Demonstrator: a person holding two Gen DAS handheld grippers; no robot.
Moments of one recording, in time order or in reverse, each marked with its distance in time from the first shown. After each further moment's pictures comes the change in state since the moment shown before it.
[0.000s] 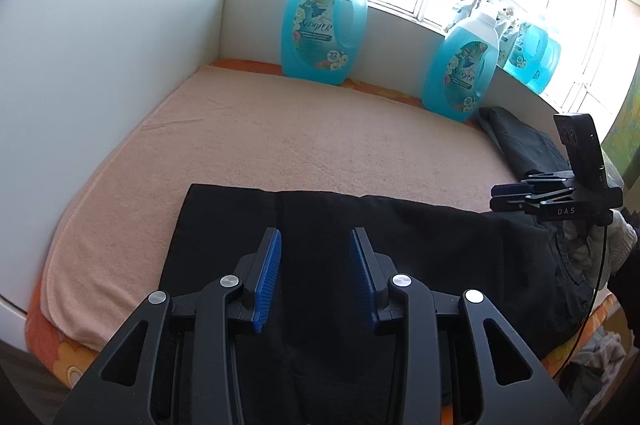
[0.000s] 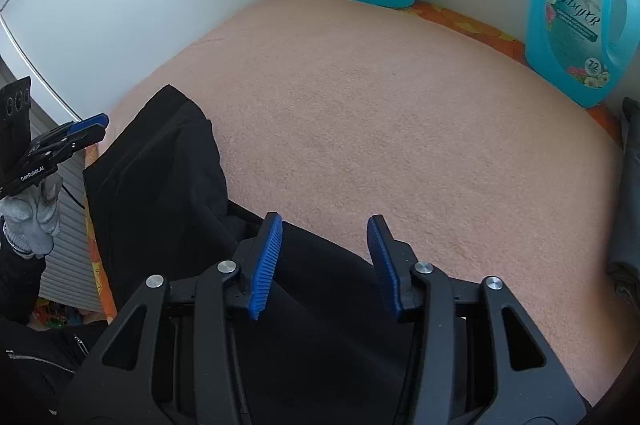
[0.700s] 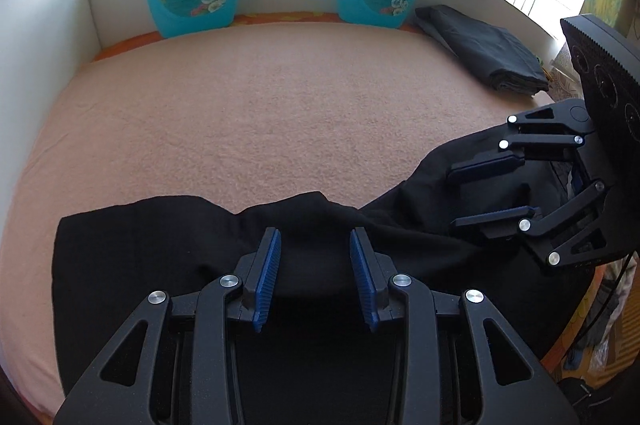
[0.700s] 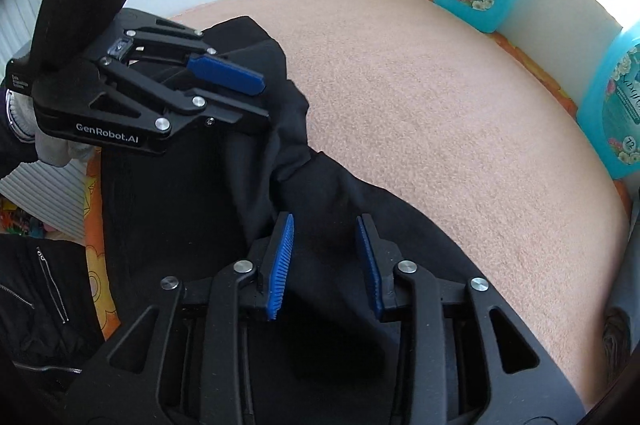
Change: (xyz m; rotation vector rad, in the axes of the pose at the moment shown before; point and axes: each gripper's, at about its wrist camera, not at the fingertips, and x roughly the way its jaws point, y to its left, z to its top) left arm 0.085 -0.085 -0.009 0.258 0.251 -0.119; right arm 0.006 0.059 -0.031 -0.304 0.010 -0.062
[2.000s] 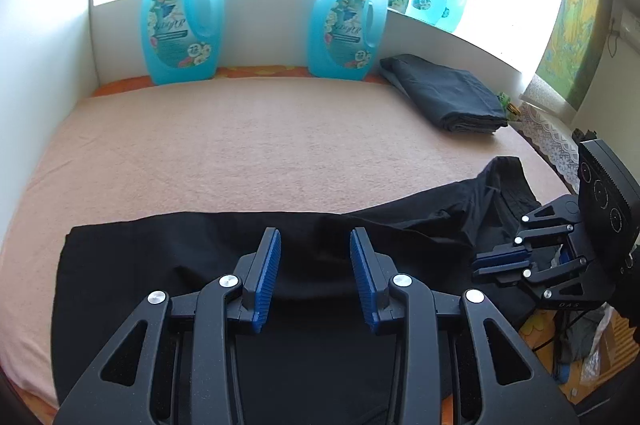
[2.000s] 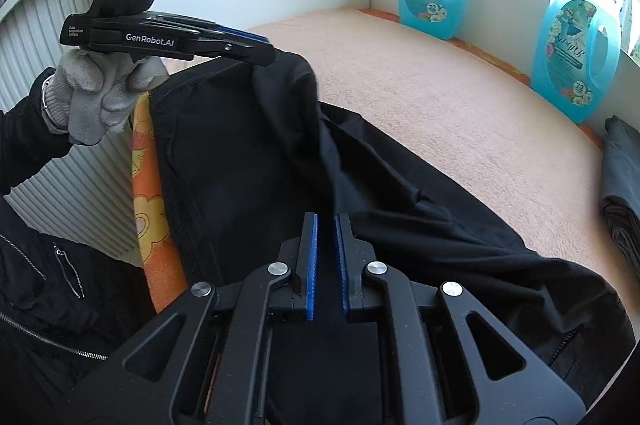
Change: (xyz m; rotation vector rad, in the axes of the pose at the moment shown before) left arm -0.049 -0.036 -0.002 0.022 -0.185 -0.094; right arm -0.061 0.048 -0.079 0.088 -0.142 0.013
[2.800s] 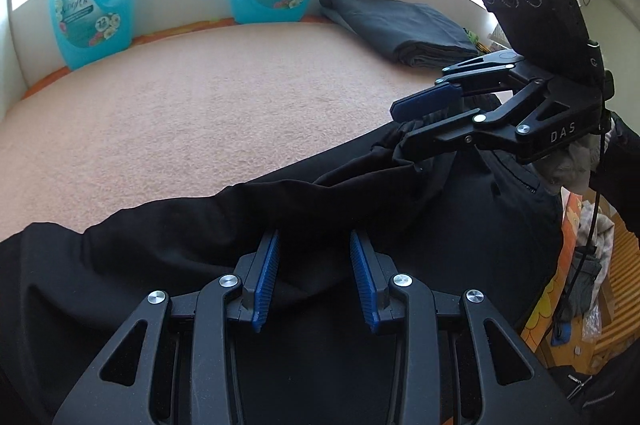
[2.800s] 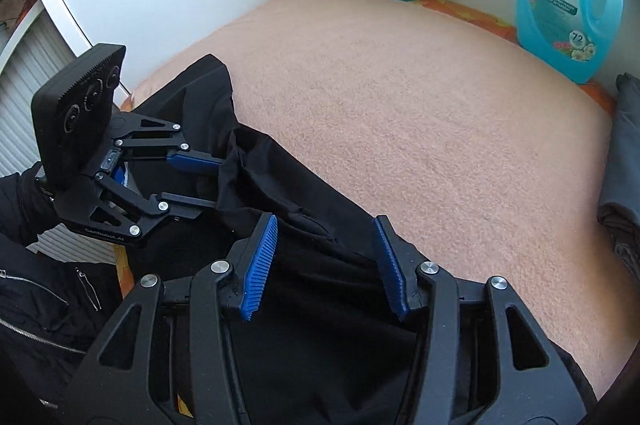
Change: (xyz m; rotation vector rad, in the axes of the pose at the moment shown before) left arm 0.070 -0.046 -0.010 0.113 0.159 -0.085; right arm 0.018 -0.130 0.022 0.177 0.105 0.123
